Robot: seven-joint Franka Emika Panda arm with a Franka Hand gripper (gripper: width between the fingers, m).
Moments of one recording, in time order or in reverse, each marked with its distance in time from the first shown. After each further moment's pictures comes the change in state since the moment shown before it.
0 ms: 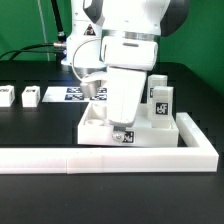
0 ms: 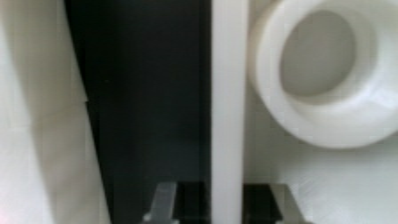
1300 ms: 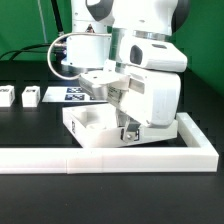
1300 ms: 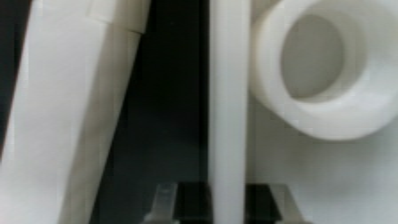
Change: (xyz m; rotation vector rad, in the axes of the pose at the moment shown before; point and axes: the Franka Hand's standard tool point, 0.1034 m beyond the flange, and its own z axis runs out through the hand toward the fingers) arm 0.012 0.005 -0.003 -0.004 -0.038 -0.456
